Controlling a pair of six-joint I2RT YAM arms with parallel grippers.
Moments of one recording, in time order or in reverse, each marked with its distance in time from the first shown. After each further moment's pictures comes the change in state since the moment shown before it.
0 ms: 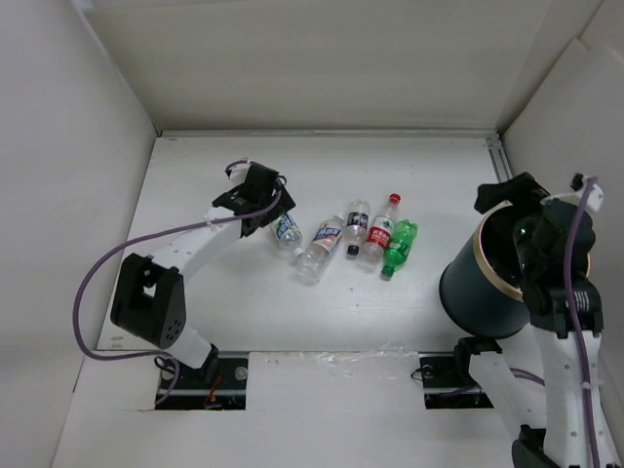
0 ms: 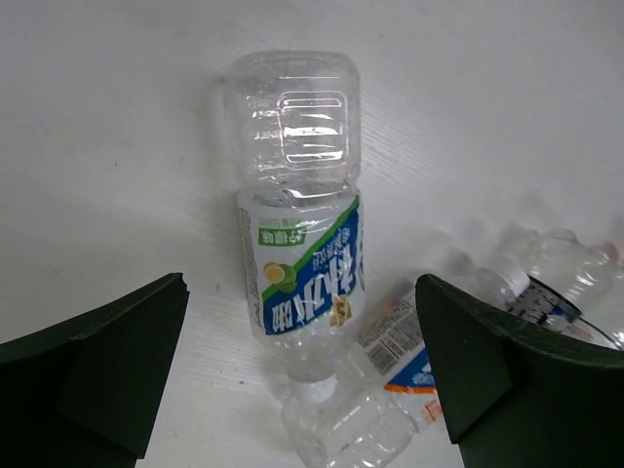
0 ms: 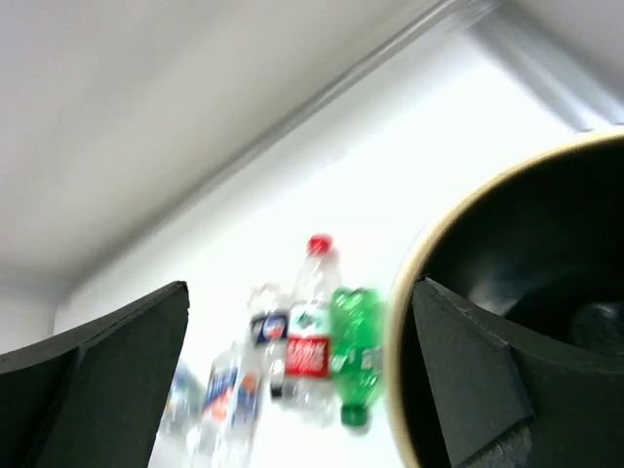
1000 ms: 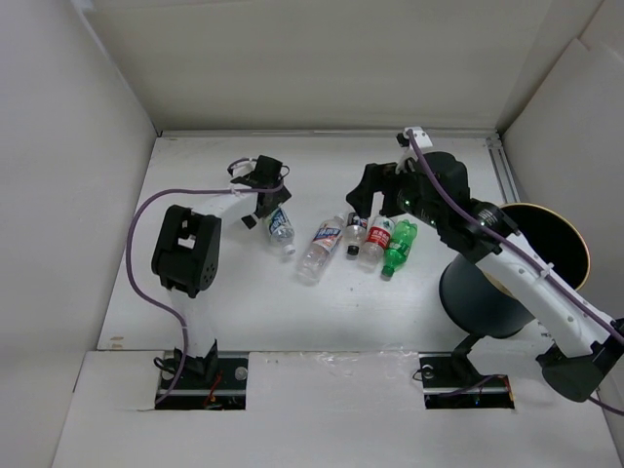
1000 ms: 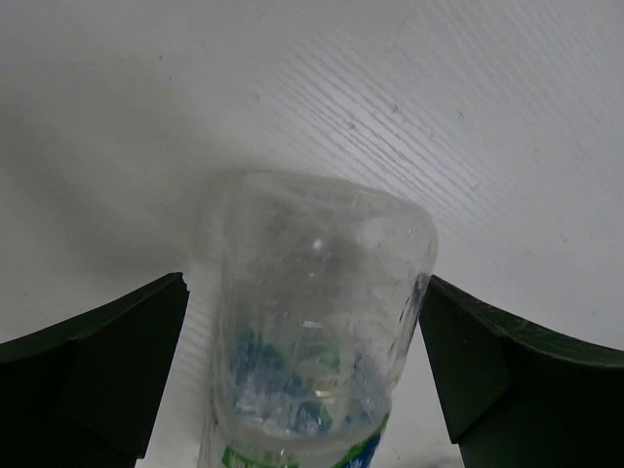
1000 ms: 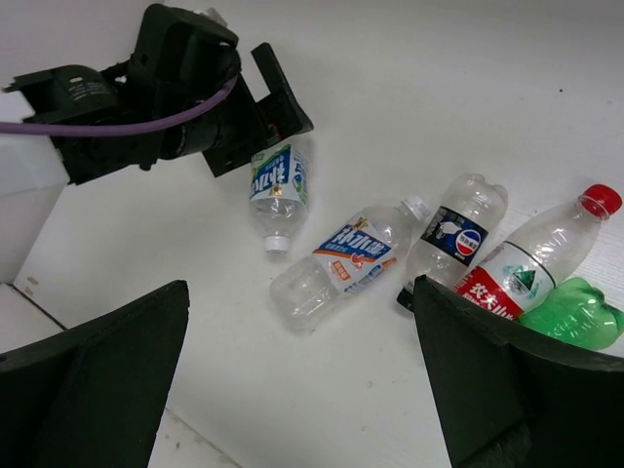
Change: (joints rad) left arm 0.088 0.417 0.200 0.044 -0.057 -0.078; right arm 0.653 0.524 0.209 0.156 -0.187 -0.251
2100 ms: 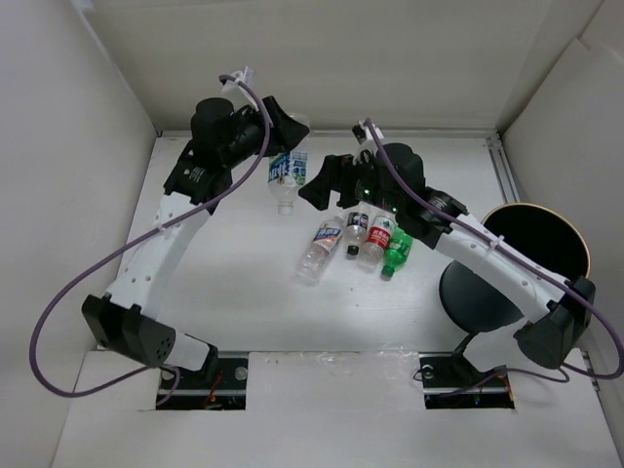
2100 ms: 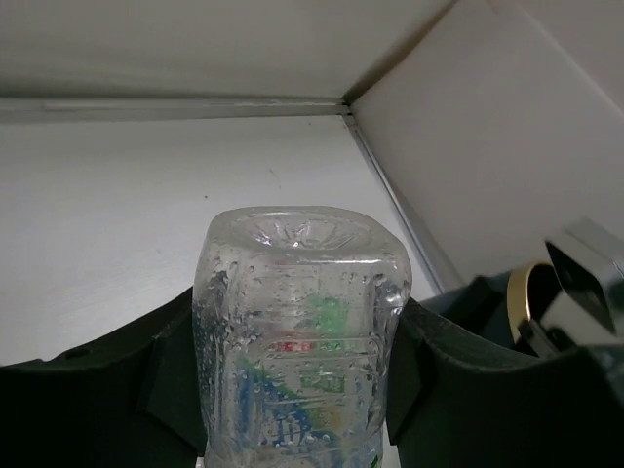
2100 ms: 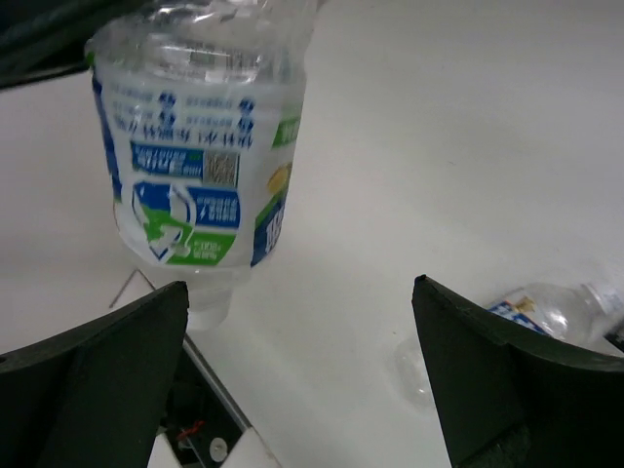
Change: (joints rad) left arm -0.017 -0.491 0.239 0.124 0.598 0.398; right arm 0.074 0.204 0.021 0.294 -0.196 0.121
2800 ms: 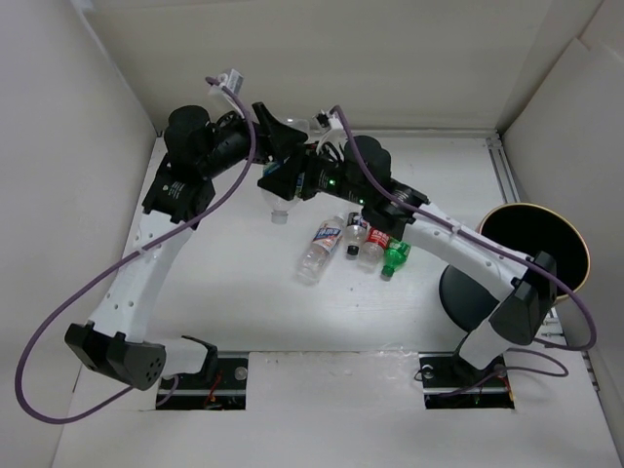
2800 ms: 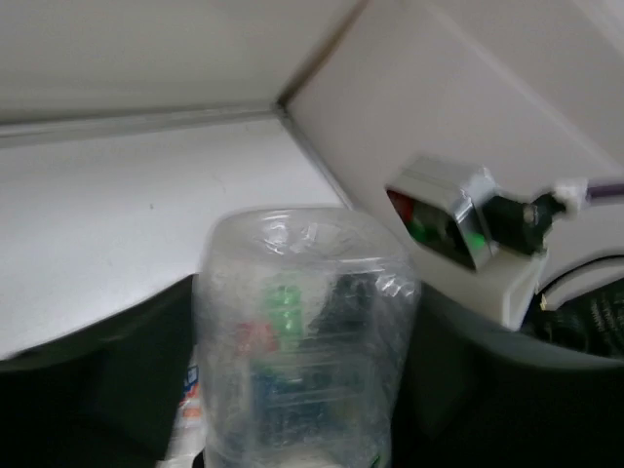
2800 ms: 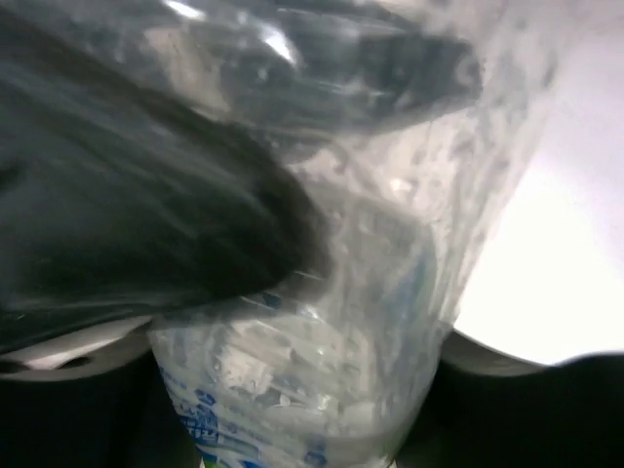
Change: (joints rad) left arm 0.021 -0.144 -0.058 0.038 0.227 -0.006; right arm 0.104 0.211 0.172 0.246 -0.095 0.167
